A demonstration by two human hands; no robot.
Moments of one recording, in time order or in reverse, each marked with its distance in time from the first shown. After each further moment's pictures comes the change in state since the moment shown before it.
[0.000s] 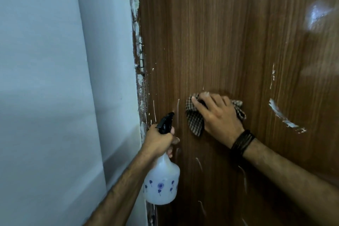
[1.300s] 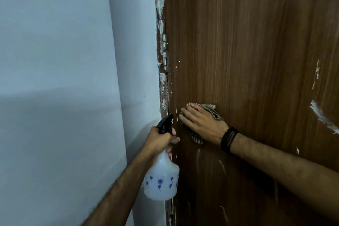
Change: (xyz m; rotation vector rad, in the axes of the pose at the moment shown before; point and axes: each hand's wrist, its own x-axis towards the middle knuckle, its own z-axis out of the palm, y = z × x) left_hand 0.010 -0.022 -0.053 -0.044 0.068 -0.052; right_hand 0.040 -0.065 0.077 -0.034 -0.171 -0.423
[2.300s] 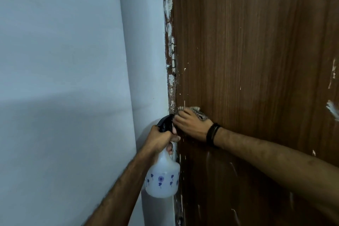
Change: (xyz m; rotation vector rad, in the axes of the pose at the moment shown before) left_hand 0.004 0.003 -0.026 0.009 0.033 0.026; right_hand 0.061 -0.027 0.017 -0.149 -0.065 -0.128
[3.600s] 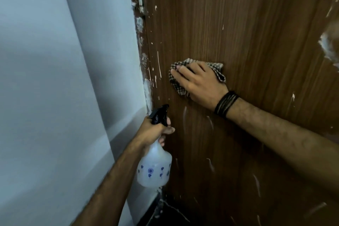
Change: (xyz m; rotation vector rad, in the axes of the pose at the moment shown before) left_hand -0.013 -0.094 0.044 0.013 -0.174 -0.173; right_hand -0.094 0.004 -0.019 0.128 0.111 0.288
